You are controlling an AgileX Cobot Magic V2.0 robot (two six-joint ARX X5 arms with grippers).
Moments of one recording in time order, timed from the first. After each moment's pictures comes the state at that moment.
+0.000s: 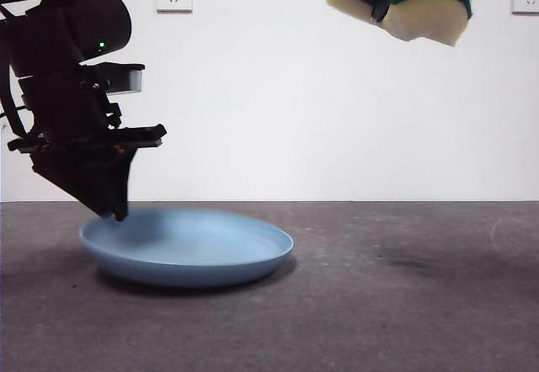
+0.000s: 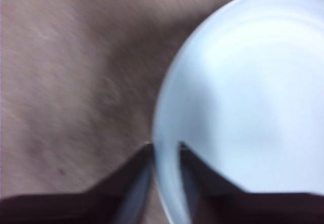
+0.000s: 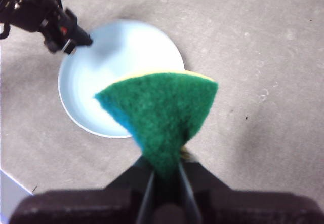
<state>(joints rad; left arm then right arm) -0.35 1.64 1.05 -0.46 -0.01 -0.04 0.81 1.04 0.99 -0.64 0.16 0.18</state>
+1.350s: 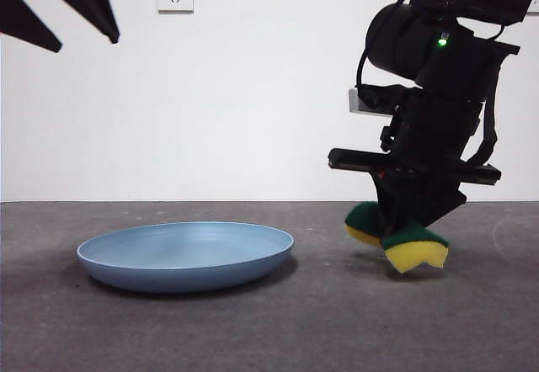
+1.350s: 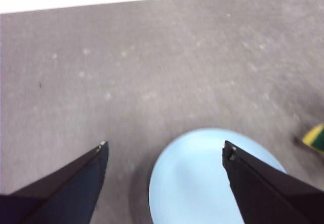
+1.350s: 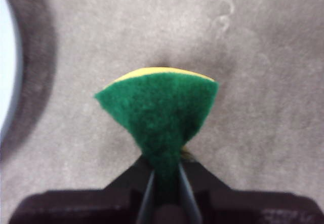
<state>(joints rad) -0.41 0.98 0.83 -0.31 -0.10 -0.12 0.49 1.69 0.99 -0.37 0.03 0.18</state>
